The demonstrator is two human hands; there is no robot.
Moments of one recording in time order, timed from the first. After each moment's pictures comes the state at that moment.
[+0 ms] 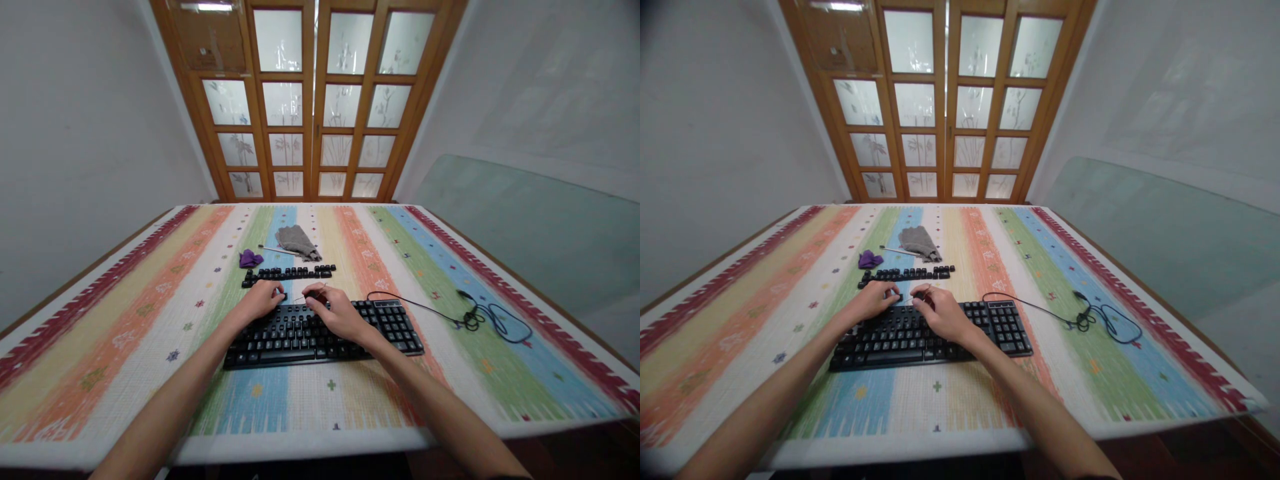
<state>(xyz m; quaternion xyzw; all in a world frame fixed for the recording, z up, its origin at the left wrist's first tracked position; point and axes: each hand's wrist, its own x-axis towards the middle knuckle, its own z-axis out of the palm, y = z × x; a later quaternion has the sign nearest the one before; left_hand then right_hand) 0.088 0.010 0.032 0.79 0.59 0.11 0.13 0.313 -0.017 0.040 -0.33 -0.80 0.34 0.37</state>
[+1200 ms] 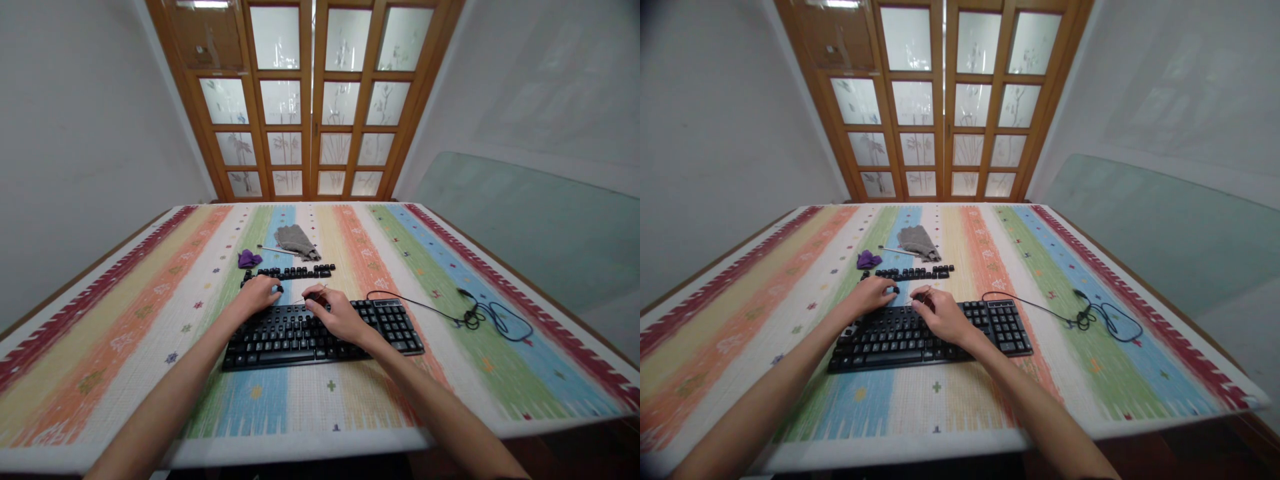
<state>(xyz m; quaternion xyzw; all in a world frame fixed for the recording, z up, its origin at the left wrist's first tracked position) 0.081 0.022 0.034 0.81 0.58 0.02 0.04 0.315 -0.020 0.038 -0.34 -0.79 0.35 0.37</state>
